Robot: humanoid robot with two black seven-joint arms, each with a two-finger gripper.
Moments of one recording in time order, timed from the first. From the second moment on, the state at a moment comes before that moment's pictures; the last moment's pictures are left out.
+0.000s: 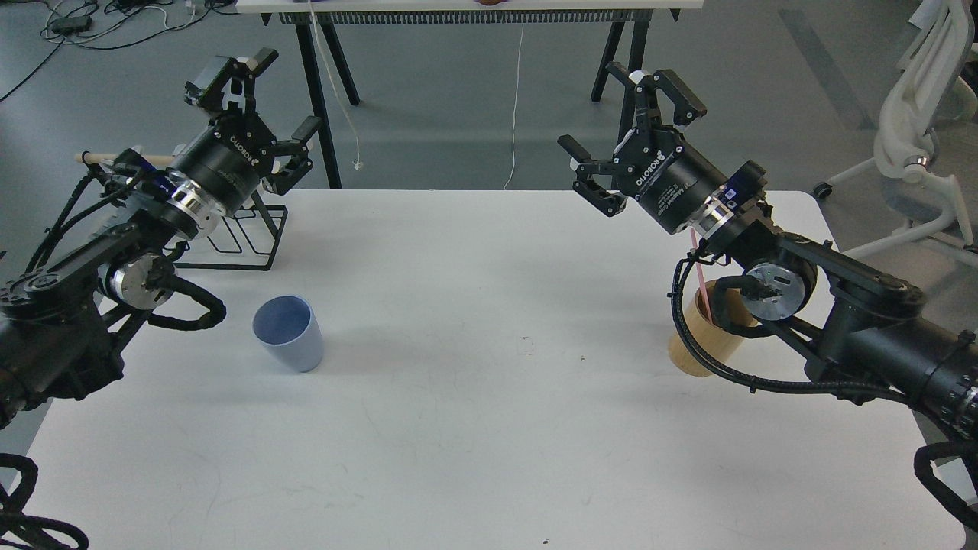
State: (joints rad) left arm -0.81 0.44 -0.54 -0.71 0.23 -0.49 -0.49; right arm 0.88 -0.33 0.40 0.92 -0.06 0.49 0.49
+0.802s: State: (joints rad) left arm -1.01 0.51 -0.51 -0.99 0.55 -0.49 -0.49; right arm 0.96 -0.53 0.45 0.79 -0.06 0.49 0.49
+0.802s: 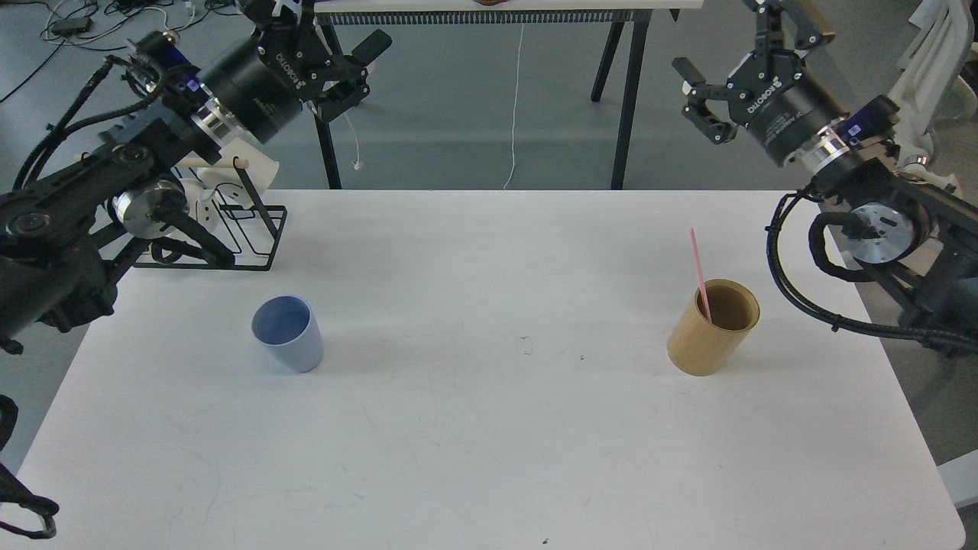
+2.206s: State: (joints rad) left arm -1.22 0.65 0.62 -0.81 1.25 -0.21 -0.49; right arm 0.92 -0.56 0.46 0.79 -0.05 0.49 0.49
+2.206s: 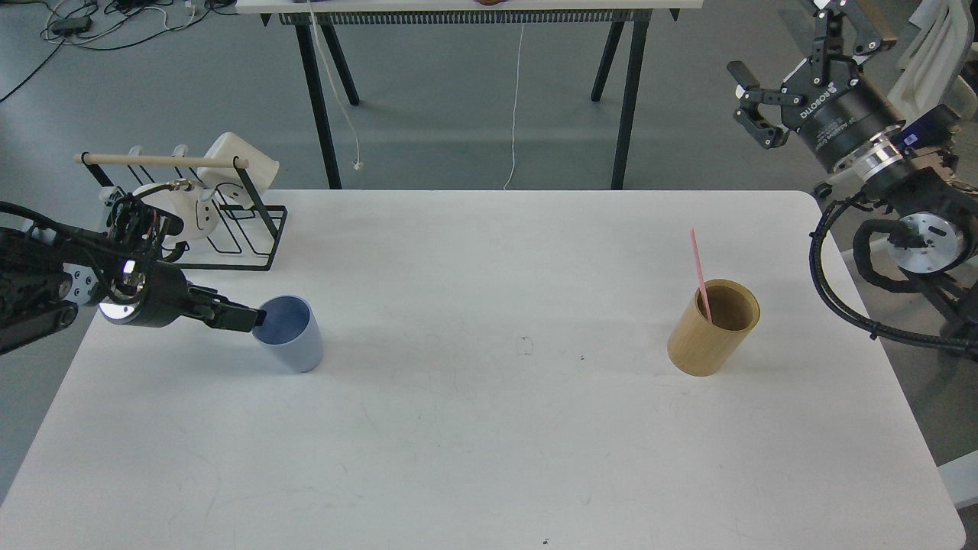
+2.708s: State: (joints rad) left arm -1.19 0.64 0.60 -0.82 1.25 -0.13 -0.49; right arm 0.92 -0.57 0.46 0.79 -0.05 0.49 0.49
